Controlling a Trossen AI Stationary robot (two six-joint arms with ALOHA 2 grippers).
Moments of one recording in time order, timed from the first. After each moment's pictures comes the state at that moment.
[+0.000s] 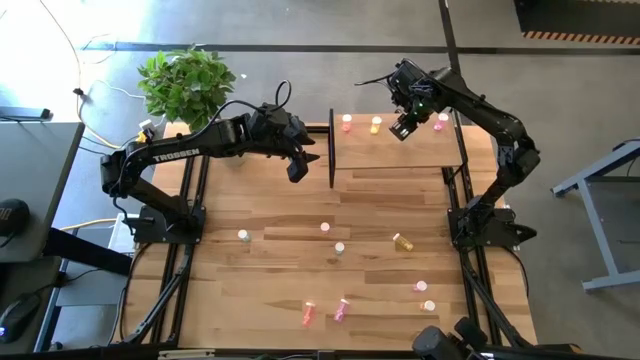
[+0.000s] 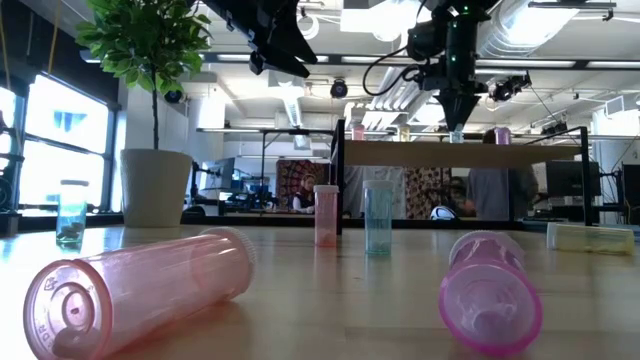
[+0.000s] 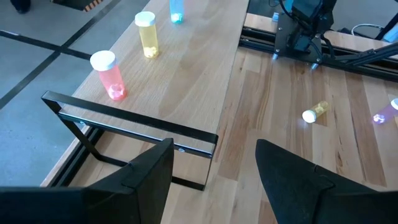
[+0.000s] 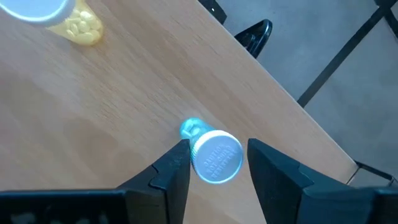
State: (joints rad) left arm 0.47 1.45 1.30 -0.44 0.07 0.00; right arm -0.82 1.64 1.64 -1.32 0.20 -0.05
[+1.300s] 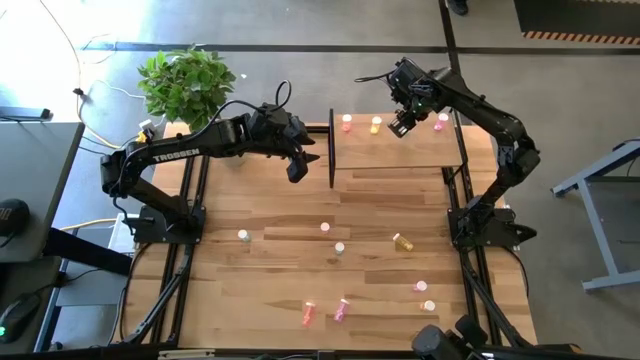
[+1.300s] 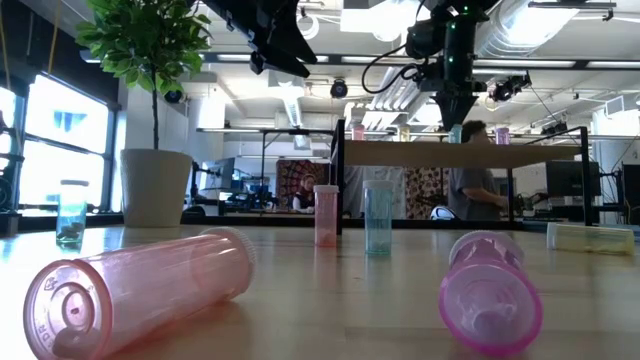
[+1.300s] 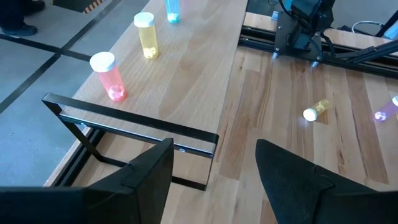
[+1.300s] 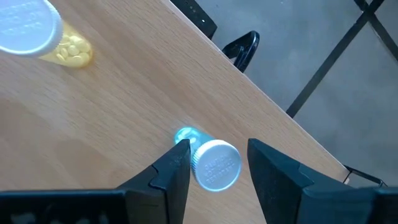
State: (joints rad) left arm 0.47 1.45 1.30 -0.44 0.07 0.02; right arm -0.82 1.64 1.64 -1.28 0.23 -0.03
